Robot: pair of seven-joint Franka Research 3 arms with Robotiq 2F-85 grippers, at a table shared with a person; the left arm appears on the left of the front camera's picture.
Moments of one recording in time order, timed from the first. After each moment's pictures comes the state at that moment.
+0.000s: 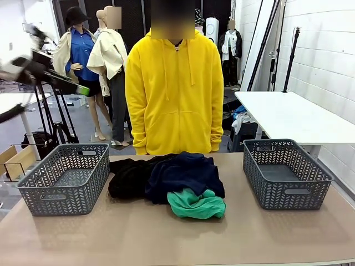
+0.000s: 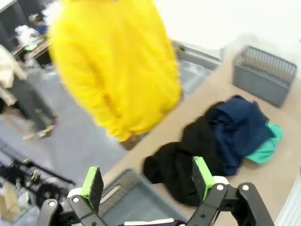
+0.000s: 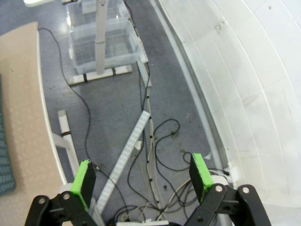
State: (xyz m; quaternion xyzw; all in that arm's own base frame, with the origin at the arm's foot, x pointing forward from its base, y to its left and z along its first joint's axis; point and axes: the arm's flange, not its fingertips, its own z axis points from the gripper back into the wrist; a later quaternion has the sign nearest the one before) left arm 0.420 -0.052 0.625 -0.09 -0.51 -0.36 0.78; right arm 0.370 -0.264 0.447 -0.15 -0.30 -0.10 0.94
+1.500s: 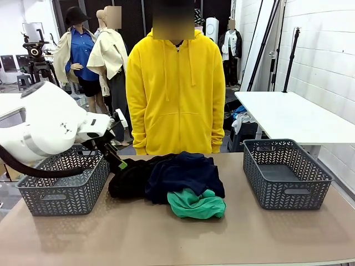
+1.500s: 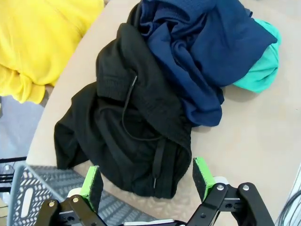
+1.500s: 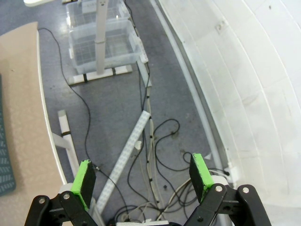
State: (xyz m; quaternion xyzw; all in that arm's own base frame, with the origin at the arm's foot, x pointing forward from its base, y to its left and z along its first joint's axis) left arm 0.474 -0.159 0.425 -0.06 -0.29 -0.50 0.81; right arm 0.370 -0.264 0.447 -0.15 -0.30 -0.10 0.94
